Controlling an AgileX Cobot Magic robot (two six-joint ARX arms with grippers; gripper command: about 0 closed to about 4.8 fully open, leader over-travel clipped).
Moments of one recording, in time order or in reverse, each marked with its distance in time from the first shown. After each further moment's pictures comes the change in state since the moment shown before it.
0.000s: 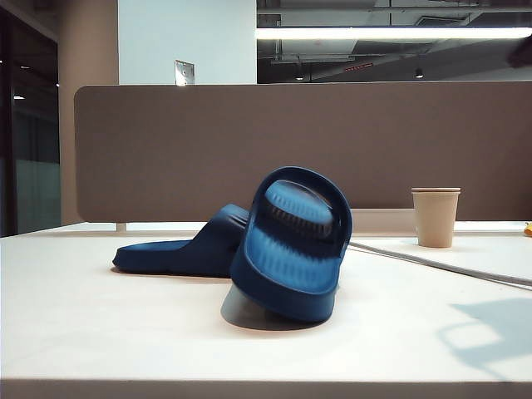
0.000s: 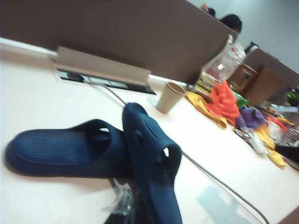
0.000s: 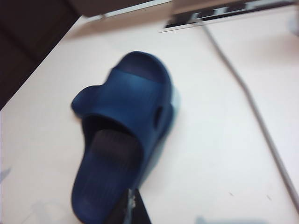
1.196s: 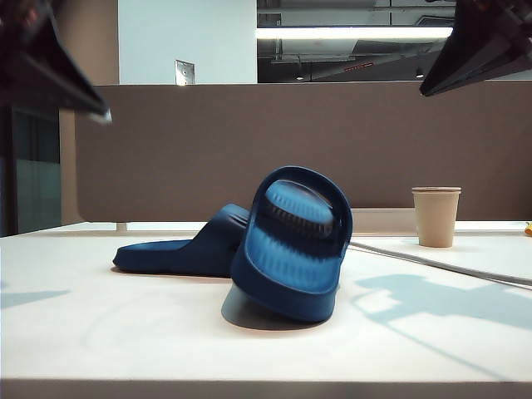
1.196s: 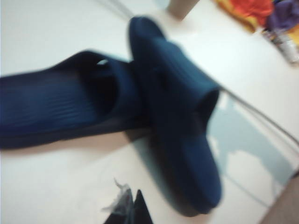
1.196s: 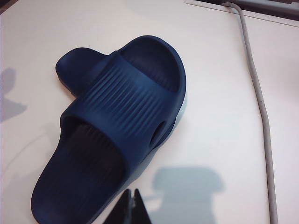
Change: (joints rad) left arm -0.254 0.789 0.285 -0.006 -0.113 0.301; right arm 0.072 0.472 0.303 -0.043 -0.008 -0.314
